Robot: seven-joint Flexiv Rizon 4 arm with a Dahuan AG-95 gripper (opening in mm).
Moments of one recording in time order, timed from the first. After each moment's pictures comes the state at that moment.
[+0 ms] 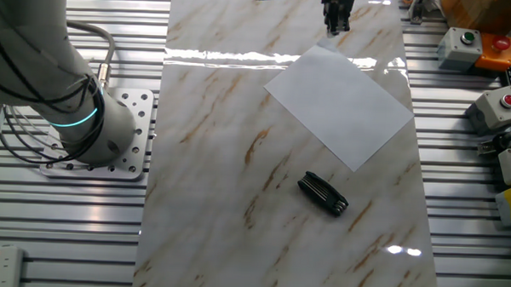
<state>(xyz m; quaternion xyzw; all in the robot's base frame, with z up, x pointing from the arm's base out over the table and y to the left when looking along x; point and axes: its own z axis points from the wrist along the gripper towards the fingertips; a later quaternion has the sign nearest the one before) 0.530 0.260 0.053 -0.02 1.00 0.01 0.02</state>
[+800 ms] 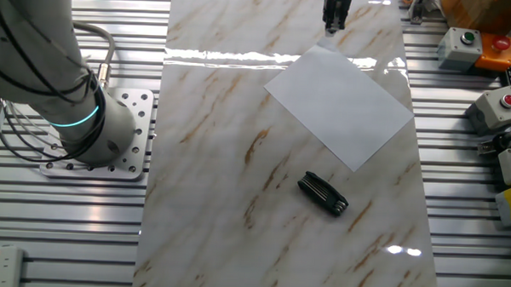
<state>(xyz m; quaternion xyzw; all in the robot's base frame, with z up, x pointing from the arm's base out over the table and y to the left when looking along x) 0.522 0.266 0.046 0.05 1.00 -0.01 0.02</state>
